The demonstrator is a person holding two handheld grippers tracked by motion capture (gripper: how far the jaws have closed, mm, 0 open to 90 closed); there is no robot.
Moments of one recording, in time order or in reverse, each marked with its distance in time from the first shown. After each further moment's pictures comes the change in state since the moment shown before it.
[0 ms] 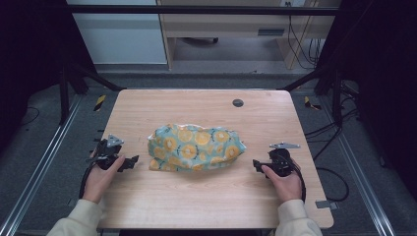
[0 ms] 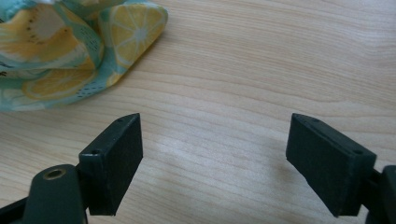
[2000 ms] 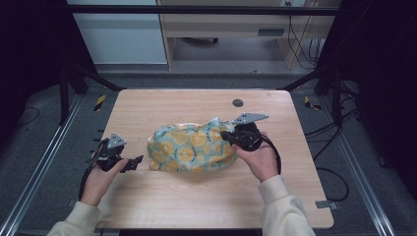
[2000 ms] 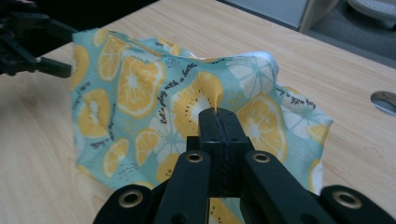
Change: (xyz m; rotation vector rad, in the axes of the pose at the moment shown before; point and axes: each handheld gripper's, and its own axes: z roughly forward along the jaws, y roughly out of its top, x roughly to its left) left arm -0.022 0.017 -0.028 -0.068 -0.060 0.061; right arm 0.110 0.105 -0.041 -0.178 0.310 -0.353
